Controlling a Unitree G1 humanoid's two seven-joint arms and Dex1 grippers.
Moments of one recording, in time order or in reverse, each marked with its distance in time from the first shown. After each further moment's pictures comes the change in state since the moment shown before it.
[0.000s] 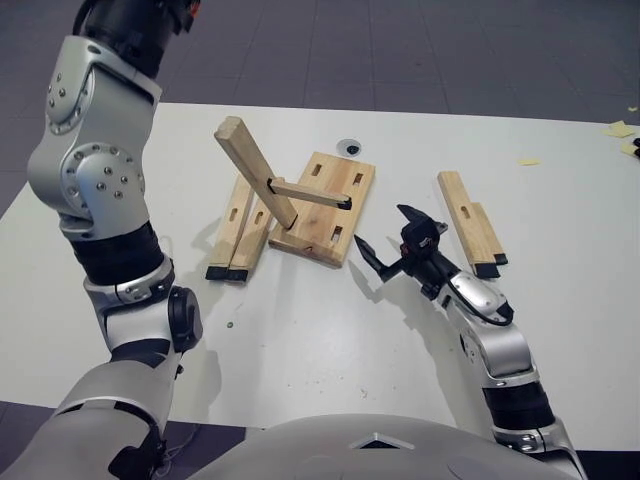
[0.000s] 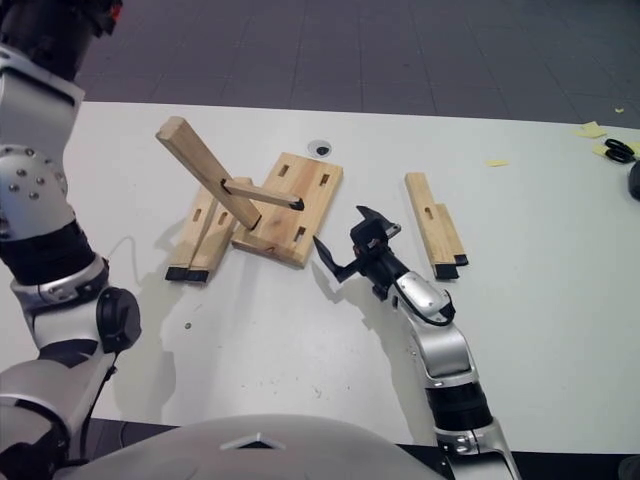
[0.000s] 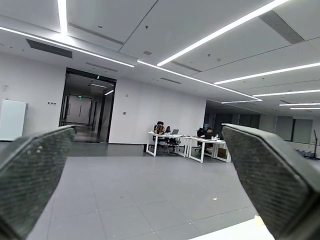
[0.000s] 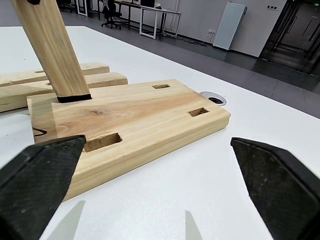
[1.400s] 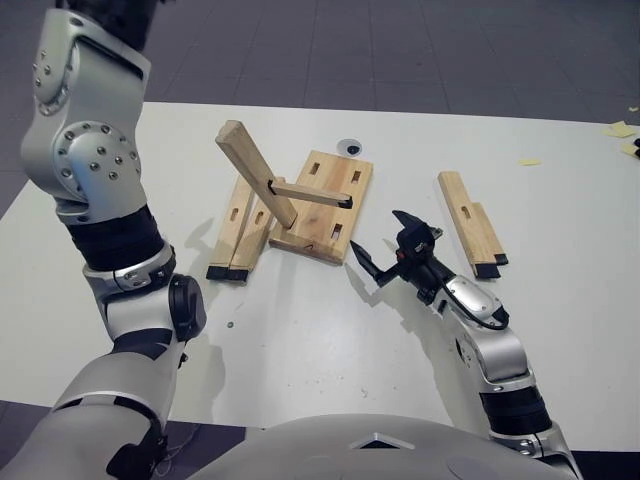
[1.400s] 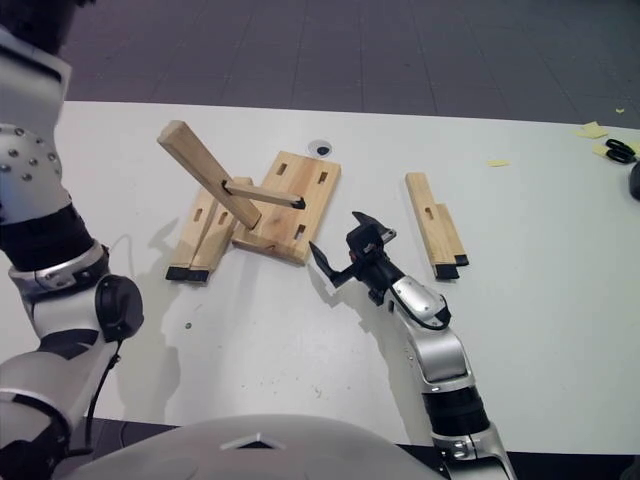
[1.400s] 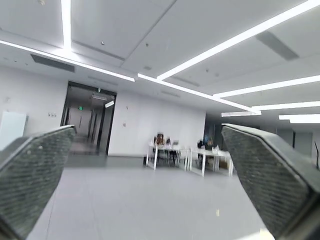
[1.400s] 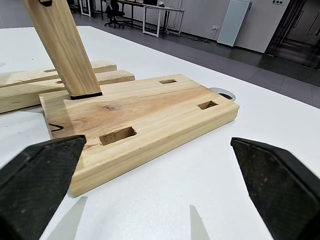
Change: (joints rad) left arm 0.072 -0.018 -0.010 0.100 0.061 -0.055 -0.031; right arm 0.028 0.014 0.013 -0.011 0.000 0.011 -0.007
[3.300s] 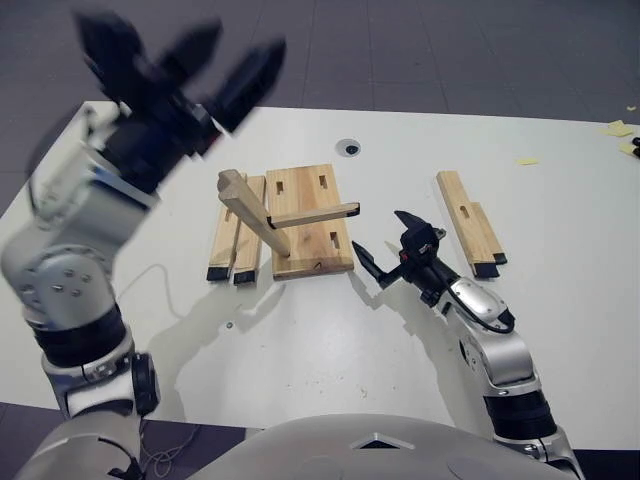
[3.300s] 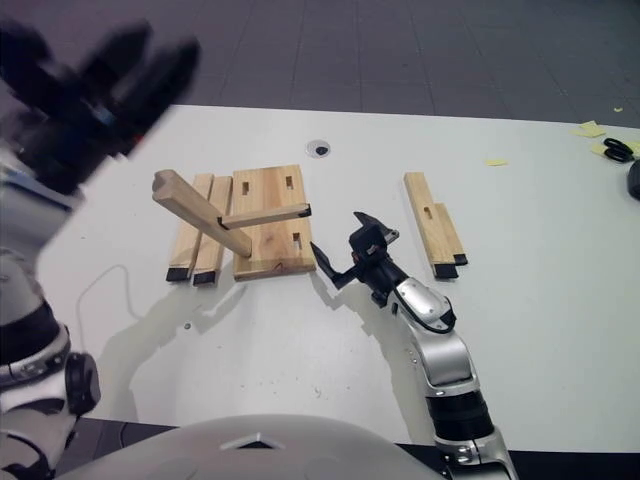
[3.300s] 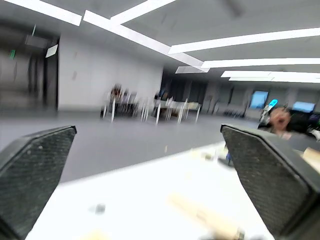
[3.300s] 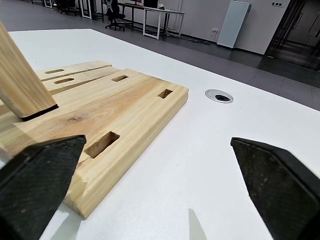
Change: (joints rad) left arm 0.474 0.172 -0.053 -0.432 -0.357 0.148 -0.019; right arm 0.018 -0.012 -0.017 -0.032 0.014 0.009 0.017
